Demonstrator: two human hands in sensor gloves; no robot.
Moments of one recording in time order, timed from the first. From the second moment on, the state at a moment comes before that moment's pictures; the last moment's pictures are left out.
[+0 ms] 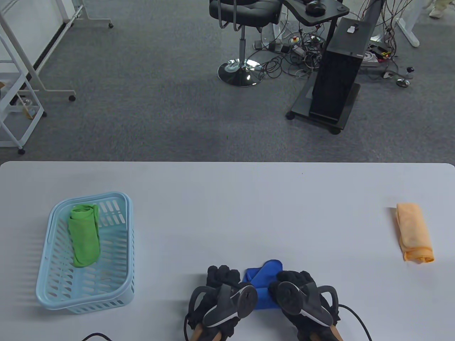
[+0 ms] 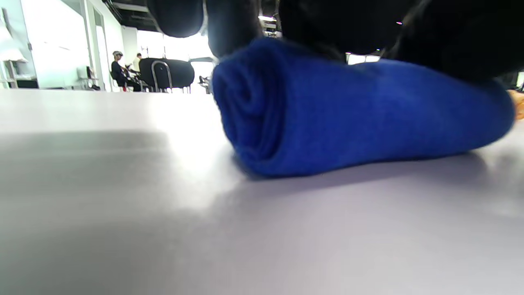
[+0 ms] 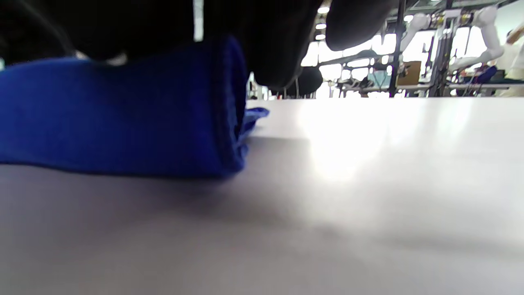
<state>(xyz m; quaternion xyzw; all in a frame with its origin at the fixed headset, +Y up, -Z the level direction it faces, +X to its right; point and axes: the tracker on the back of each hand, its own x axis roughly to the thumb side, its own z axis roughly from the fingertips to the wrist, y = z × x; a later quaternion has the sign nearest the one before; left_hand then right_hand) -0.028 -0.760 -0.241 -0.05 -0.18 0.03 0.98 0.156 -0.760 -0.247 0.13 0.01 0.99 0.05</state>
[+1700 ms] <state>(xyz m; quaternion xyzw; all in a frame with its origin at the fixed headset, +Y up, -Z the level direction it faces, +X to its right) -0.089 -0.753 -0.255 -0.13 -0.06 0.07 0.99 0.098 -0.772 -0.213 0.26 0.10 0.96 -0.07</state>
